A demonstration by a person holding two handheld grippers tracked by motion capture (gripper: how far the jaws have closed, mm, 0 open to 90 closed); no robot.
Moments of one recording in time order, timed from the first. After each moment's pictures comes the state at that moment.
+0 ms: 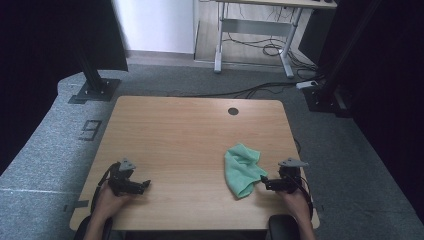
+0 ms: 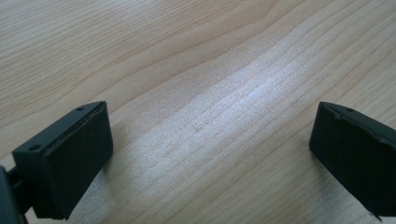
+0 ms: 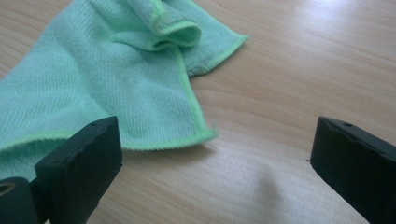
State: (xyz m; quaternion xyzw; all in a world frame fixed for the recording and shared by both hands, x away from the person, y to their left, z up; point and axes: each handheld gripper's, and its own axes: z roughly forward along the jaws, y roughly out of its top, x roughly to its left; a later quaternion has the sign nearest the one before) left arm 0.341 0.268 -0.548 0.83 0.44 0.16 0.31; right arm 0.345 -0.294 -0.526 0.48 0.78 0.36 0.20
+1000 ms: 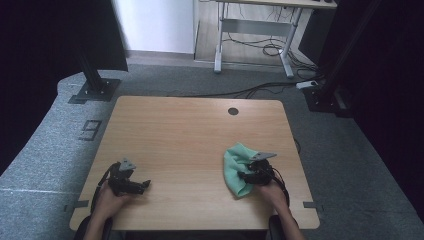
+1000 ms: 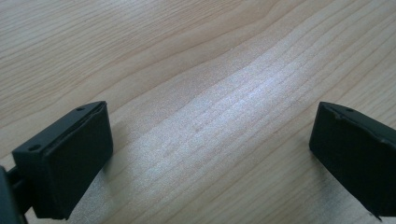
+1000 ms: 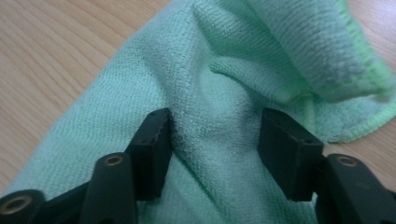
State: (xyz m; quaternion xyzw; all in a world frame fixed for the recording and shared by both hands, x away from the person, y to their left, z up) left arm 0.341 0.268 -0.548 0.83 0.44 0.16 0.31; right arm 0.380 -0.220 -0.541 0.40 0.84 0.35 0.13
